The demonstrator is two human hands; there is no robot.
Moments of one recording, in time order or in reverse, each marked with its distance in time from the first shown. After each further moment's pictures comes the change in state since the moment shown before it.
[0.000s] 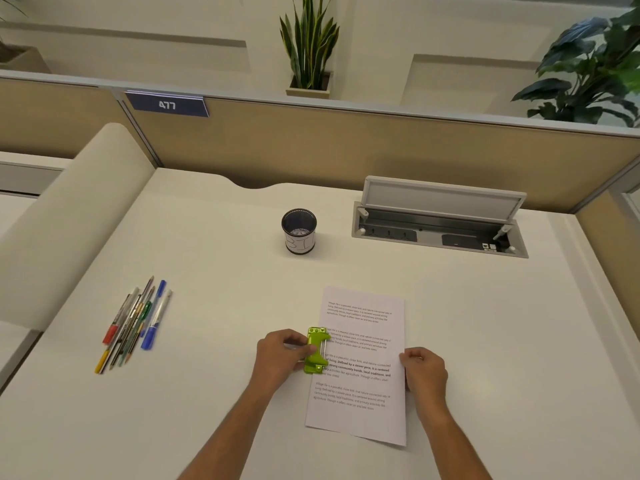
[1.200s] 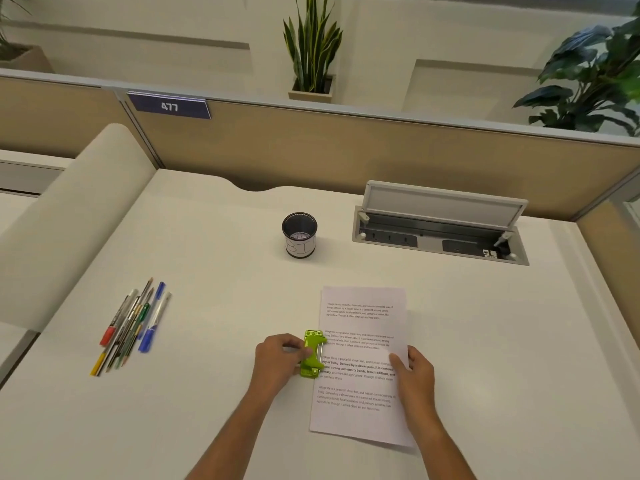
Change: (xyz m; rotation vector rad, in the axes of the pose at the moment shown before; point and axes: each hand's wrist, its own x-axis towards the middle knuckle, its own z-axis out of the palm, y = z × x) left_hand -0.006 0.011 0.003 0.035 0.040 -0.022; right_hand -0.010 0.003 0.014 0.191 -0.141 -0.179
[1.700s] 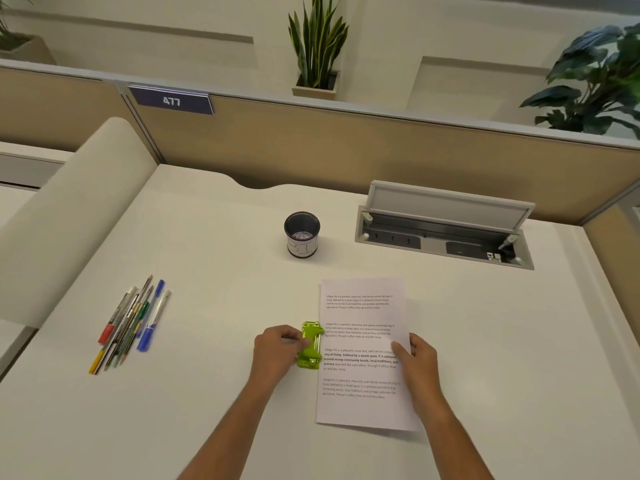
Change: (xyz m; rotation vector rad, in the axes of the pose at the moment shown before) left_hand 0.017 0.010 -0.004 0.060 0.048 -0.003; right_hand 0.036 -0.015 -0.001 -0.046 -0.072 0.015
